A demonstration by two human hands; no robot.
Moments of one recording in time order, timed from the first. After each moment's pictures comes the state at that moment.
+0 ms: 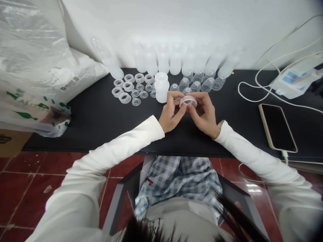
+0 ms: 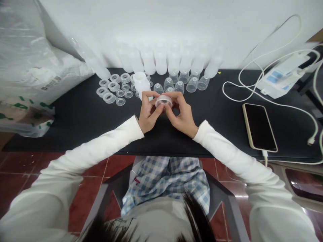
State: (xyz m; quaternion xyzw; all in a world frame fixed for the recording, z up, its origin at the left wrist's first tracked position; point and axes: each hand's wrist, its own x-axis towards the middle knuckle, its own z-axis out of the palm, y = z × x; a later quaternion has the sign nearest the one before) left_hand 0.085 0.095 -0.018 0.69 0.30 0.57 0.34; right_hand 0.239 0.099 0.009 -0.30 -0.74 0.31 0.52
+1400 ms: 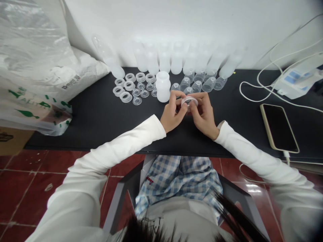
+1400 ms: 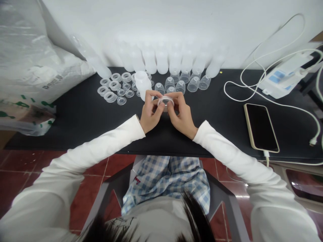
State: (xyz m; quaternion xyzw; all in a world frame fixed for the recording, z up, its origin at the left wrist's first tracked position) left_hand 0.087 0.094 -0.017 0.69 0.34 0.58 0.27; right_hand 0.235 0.096 0.003 -0.31 -0.72 0.34 0.52
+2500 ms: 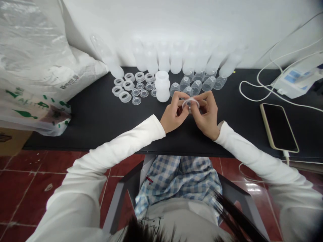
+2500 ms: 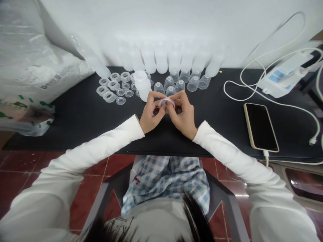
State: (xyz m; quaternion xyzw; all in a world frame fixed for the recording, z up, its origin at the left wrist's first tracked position) left_hand 0.087 0.092 -0.019 0.70 0.33 0.55 0.32; right_hand 0.236 0.095 0.000 -0.37 -0.70 0.29 0.54
